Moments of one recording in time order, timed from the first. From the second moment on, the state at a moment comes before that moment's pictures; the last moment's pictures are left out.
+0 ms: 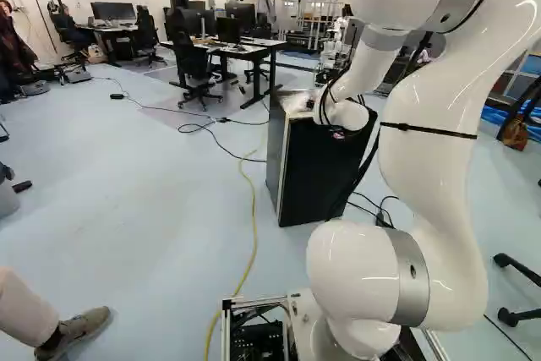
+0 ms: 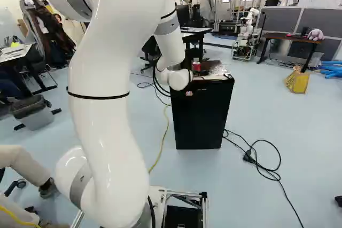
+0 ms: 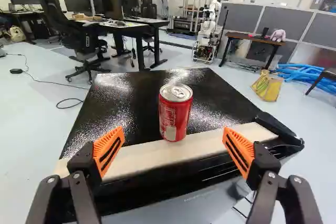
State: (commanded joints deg) arm -18.0 -23.6 -48.7 -7.9 50.0 0.0
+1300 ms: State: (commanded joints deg) arm -17.1 -29.9 -56.8 -7.9 50.0 0.0
